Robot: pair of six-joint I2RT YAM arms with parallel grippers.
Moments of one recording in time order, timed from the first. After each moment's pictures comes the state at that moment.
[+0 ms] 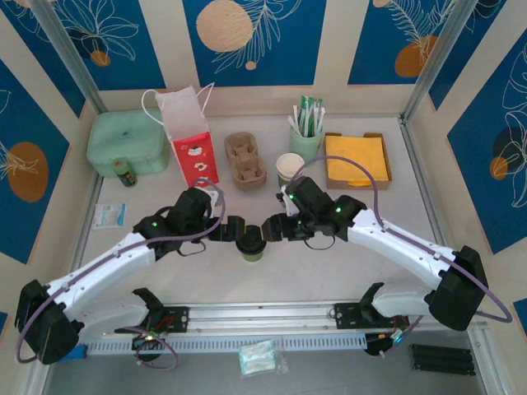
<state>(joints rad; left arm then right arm) -0.71 1.07 0.79 -0.55 0.09 -0.57 0.82 1.24 0.98 -0.73 -0.29 0.67</state>
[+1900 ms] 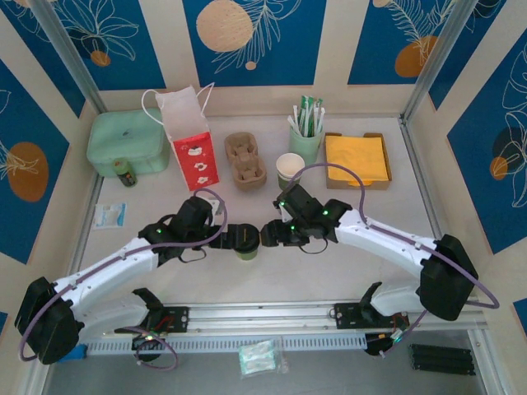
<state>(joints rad) -0.71 1.05 0.66 -0.45 0.11 -0.58 0.85 1.32 0.94 -0.66 -0.26 0.71</state>
